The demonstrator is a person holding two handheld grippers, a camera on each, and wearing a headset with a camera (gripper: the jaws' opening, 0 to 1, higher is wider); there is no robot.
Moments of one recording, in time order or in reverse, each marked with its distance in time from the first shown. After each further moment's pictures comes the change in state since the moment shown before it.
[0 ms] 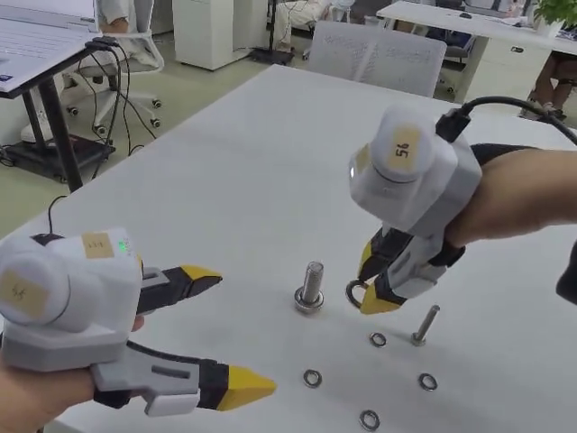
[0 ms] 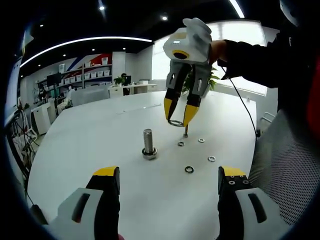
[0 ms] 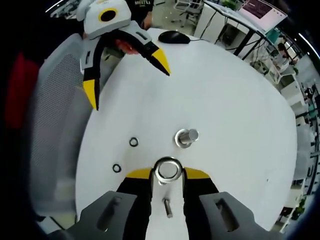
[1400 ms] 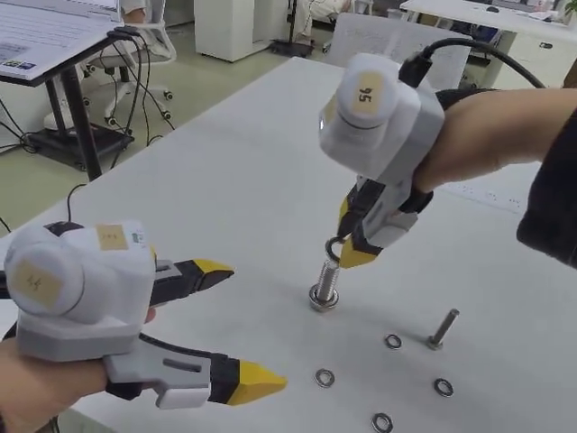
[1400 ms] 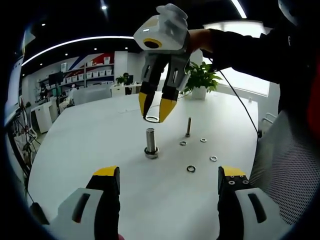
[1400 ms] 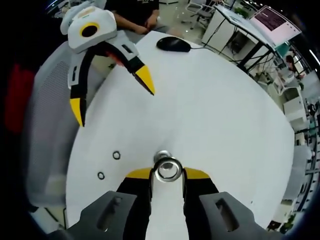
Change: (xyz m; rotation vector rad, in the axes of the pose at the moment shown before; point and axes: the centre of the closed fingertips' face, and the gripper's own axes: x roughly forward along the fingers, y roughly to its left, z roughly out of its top) left arm -0.002 0.002 -0.003 -0.011 0.002 0.017; right arm 0.010 -0.037 0.041 -0.104 0.014 0.013
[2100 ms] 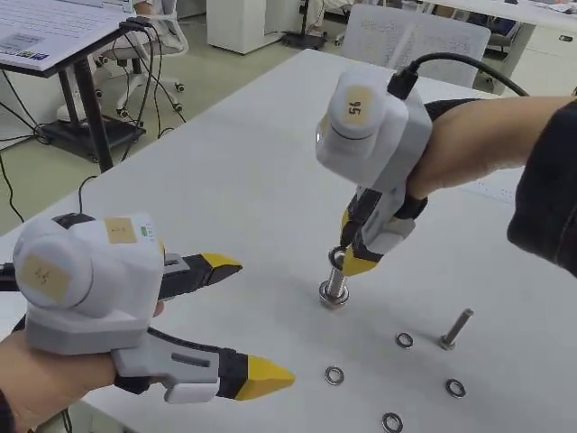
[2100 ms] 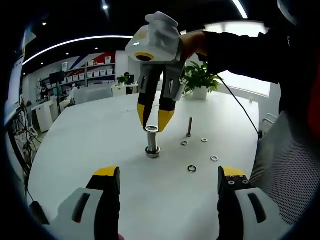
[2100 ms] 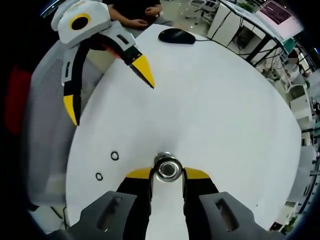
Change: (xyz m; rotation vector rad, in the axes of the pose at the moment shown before) left arm 0.002 0.002 0.000 -0.006 0.001 0.007; right arm 0.021 -0.001 -0.005 -0.005 0.036 0.058
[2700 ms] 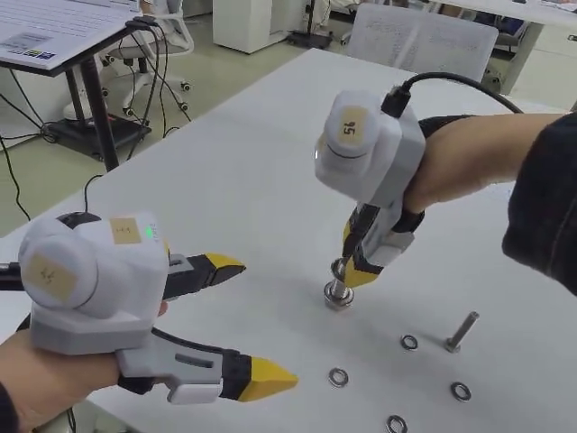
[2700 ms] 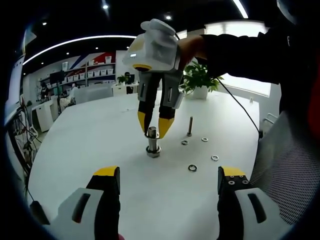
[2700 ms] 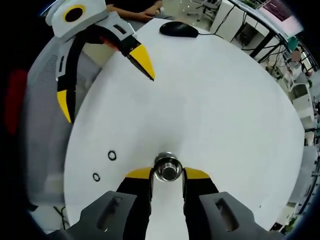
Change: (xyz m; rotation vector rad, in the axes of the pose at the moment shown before) left arm 0.001 0.001 0.000 -0.001 0.004 0.004; right arm 0.017 0.001 -0.005 -0.001 0.027 0.019
